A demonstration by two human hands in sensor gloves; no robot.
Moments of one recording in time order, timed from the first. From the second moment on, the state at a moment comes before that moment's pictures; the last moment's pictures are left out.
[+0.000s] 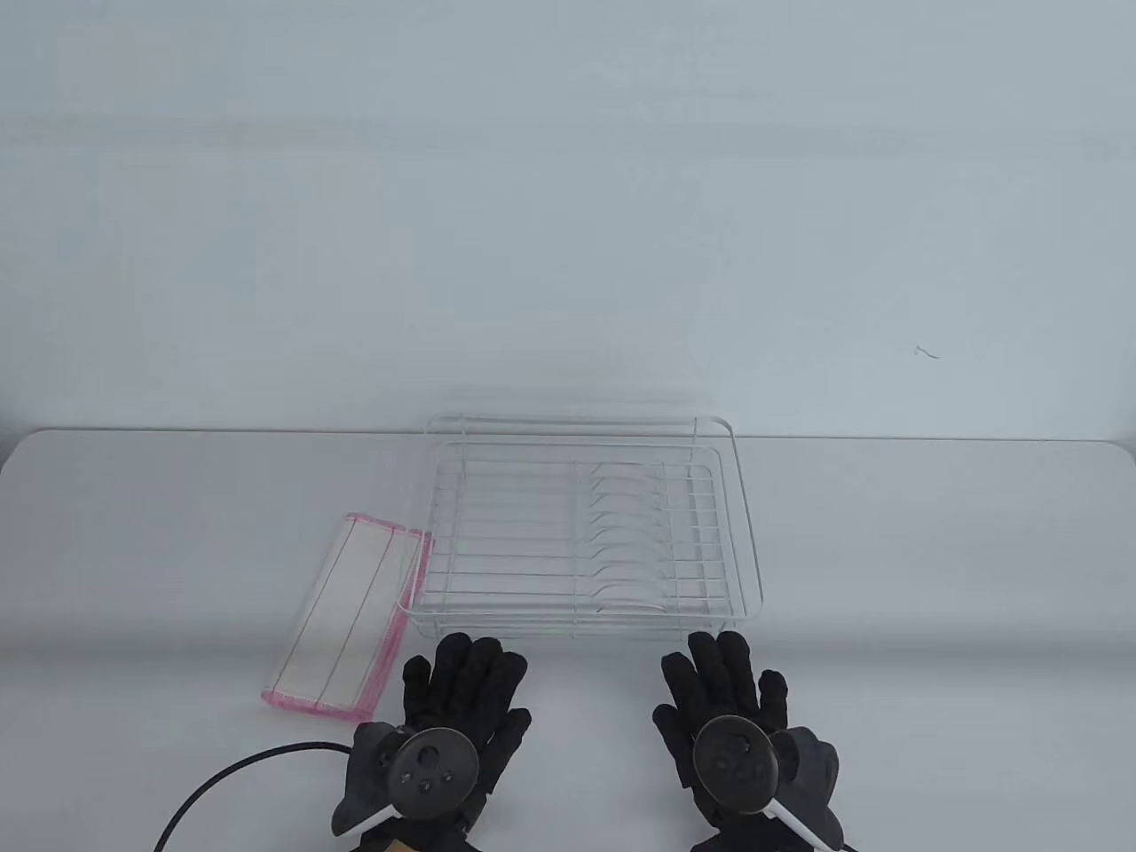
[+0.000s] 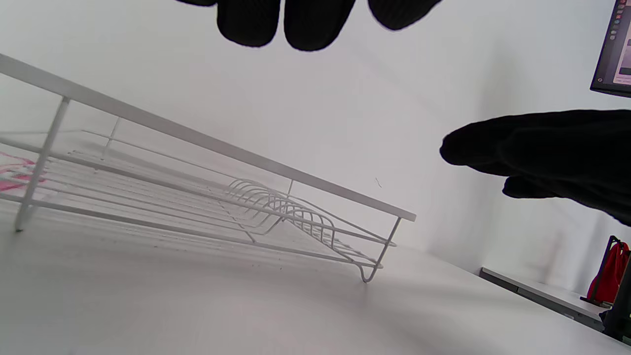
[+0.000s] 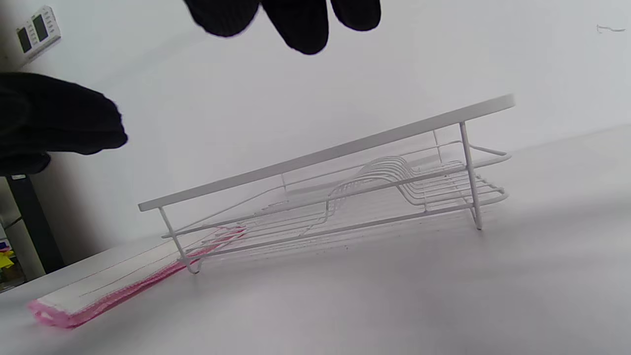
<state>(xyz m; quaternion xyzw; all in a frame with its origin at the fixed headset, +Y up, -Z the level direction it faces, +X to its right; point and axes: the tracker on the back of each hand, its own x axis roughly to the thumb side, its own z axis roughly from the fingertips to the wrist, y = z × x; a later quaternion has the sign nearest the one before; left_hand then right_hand) -0.142 -0.688 -0.292 0.09 -0.25 0.20 0.94 0.131 -0.689 -0.290 0.12 -0.05 0.98 0.18</state>
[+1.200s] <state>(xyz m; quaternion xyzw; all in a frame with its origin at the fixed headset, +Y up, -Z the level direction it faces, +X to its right) -0.141 -0.689 -0.294 0.08 -0.25 0.20 0.95 0.126 -0.689 -0.292 0.13 -0.01 0.97 0.19</state>
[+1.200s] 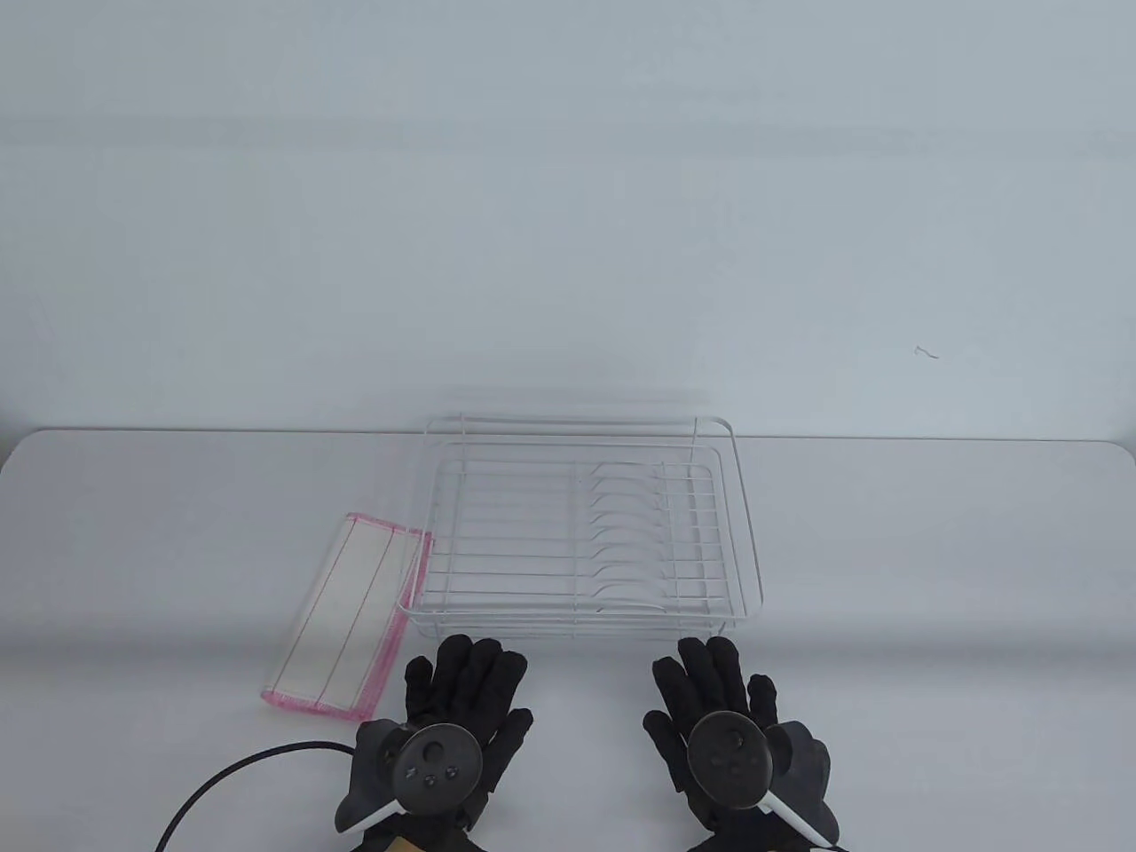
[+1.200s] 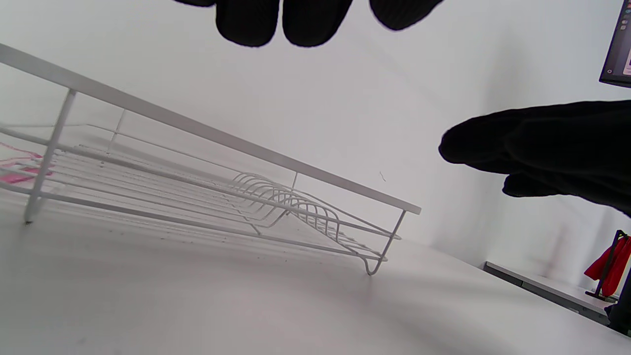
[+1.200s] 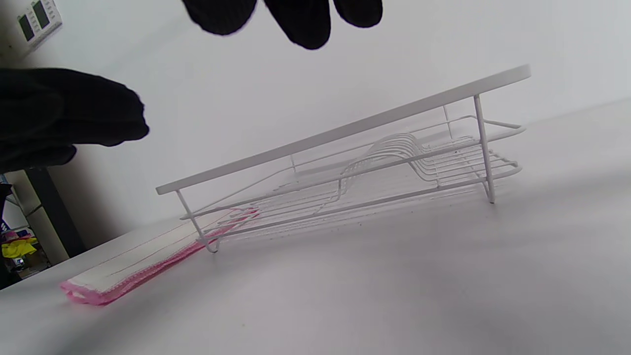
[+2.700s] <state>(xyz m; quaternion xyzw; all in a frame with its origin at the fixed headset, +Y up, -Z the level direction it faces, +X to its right) -0.271 -0.773 -0.387 -0.15 0.08 -0.02 0.98 0.130 -0.699 -0.300 0.12 0.06 0.97 0.21</state>
